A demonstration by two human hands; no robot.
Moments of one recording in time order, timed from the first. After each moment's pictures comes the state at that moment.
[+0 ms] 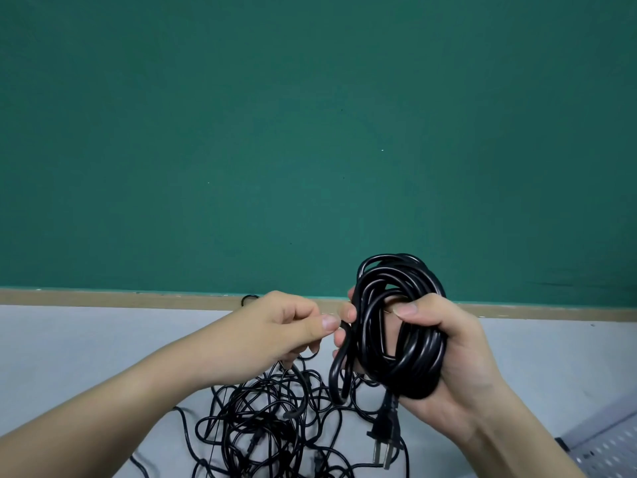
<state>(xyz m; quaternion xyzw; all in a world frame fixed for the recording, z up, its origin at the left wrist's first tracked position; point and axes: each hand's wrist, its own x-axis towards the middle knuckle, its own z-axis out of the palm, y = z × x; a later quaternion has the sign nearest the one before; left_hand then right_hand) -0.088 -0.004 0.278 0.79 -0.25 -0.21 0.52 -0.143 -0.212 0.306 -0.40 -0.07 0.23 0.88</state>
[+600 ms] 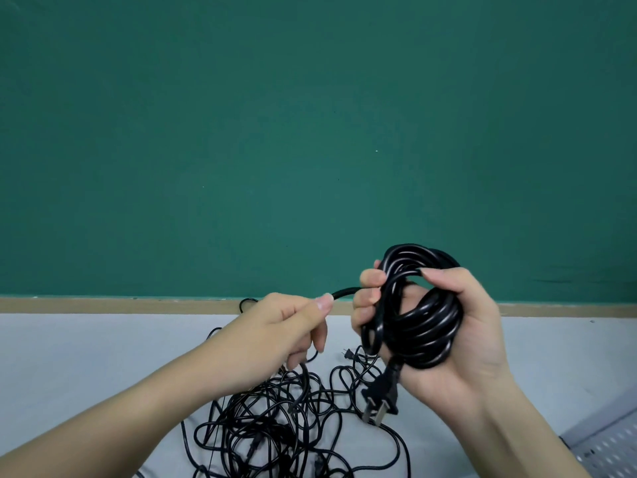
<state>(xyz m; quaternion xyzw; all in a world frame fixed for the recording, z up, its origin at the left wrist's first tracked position) -0.089 -0.020 0.273 0.79 -0.23 -0.16 0.54 -0.131 -0.220 0.308 -0.24 -0.04 0.16 0.96</state>
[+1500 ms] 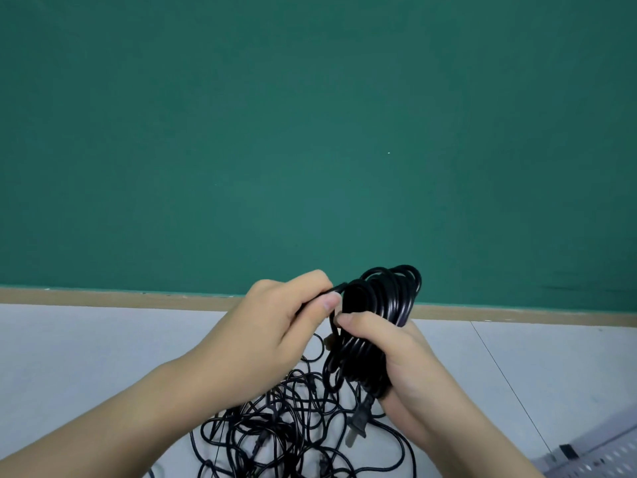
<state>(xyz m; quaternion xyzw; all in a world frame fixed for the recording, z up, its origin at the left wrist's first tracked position) -0.104 -0.005 0.285 0.84 -0.33 0.13 0.41 -0.139 -0.180 0.284 -0.62 0.01 0.08 0.78</state>
